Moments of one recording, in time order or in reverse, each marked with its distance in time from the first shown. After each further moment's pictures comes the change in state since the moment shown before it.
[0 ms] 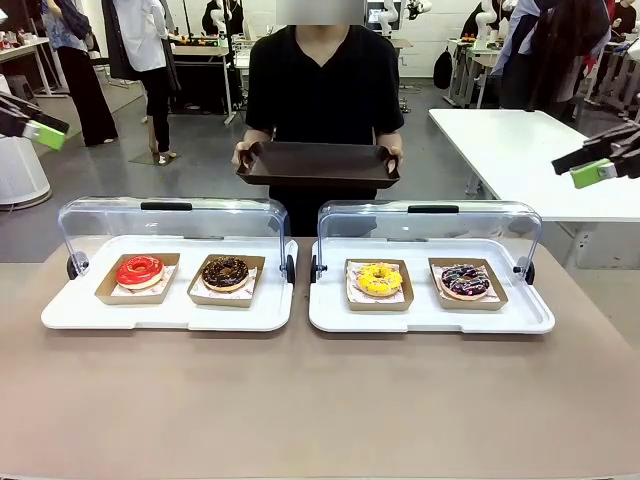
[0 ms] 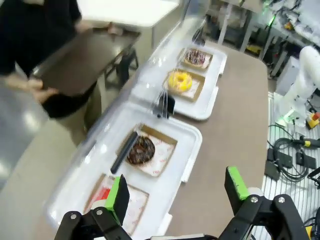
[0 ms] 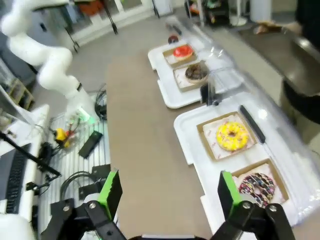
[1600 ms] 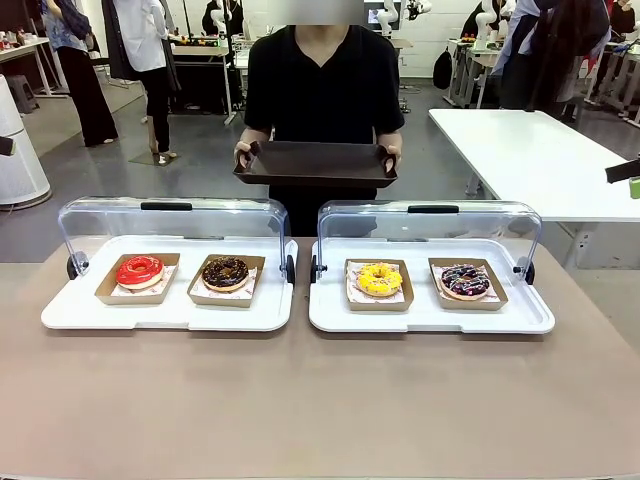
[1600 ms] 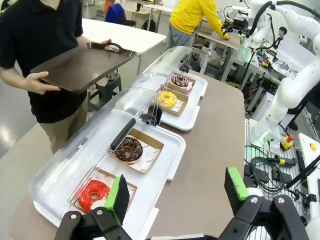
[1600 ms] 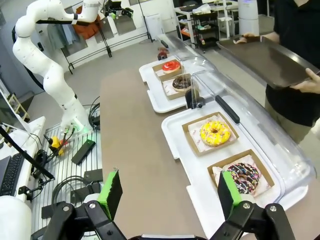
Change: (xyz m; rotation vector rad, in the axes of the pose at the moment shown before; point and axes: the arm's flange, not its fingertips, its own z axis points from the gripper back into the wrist) left arm -0.077 0.039 0.055 -0.119 -0.152 0.133; right arm -0.059 -0.016 0.055 -0.034 -0.124 0.000
